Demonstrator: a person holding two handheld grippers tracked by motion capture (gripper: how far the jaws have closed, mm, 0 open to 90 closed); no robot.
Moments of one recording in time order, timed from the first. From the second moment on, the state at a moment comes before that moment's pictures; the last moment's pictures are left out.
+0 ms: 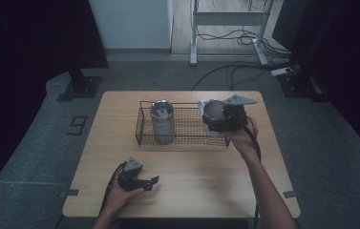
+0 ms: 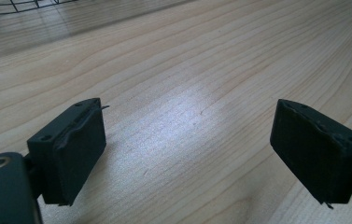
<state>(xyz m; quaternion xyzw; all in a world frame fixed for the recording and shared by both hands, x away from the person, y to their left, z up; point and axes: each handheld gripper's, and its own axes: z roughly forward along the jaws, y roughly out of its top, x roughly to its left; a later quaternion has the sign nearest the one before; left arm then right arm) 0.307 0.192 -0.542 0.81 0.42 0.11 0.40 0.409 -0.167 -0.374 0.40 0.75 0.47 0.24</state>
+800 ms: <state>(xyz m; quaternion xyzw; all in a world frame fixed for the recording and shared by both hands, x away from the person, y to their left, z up) 0.306 0.189 -0.543 0.81 0.42 0.11 0.39 0.444 -0.167 -0.389 0.42 0.75 0.46 0.23</state>
